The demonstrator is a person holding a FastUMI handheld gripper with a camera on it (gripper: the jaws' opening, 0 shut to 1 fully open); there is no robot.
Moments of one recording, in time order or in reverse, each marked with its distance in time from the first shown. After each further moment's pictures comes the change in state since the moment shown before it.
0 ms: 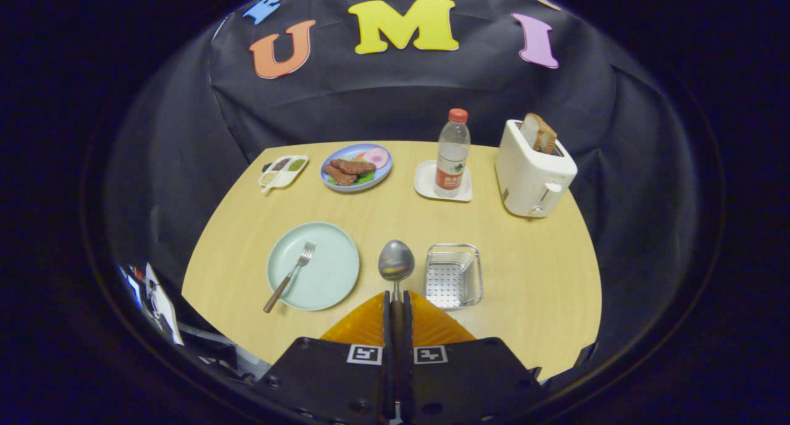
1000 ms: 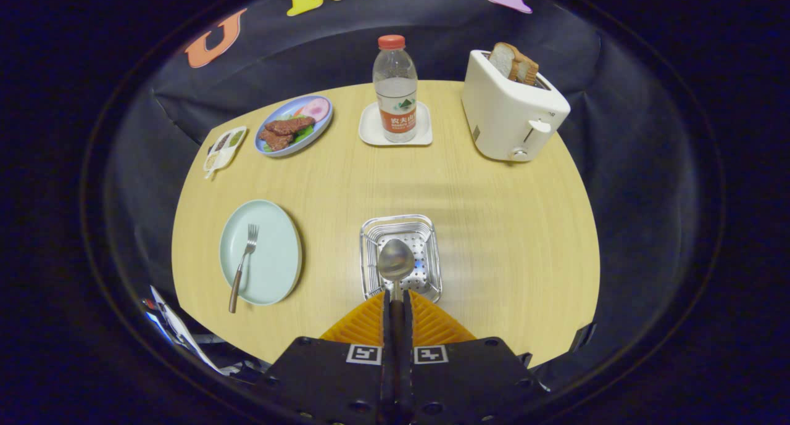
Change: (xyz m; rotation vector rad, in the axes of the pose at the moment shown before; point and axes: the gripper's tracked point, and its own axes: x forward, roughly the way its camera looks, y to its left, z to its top) arm 0.064 -0.045 -0.016 0.147 0.322 -0.084
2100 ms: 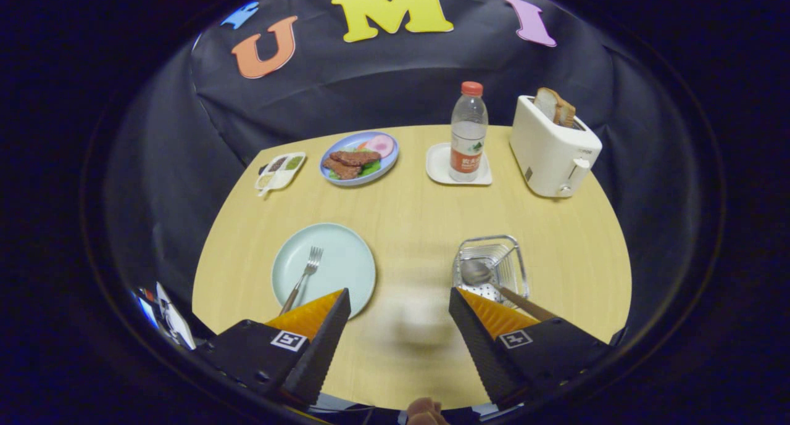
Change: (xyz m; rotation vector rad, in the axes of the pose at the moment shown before) arm -0.015 0.108 -0.011 -0.071 -0.263 0.140
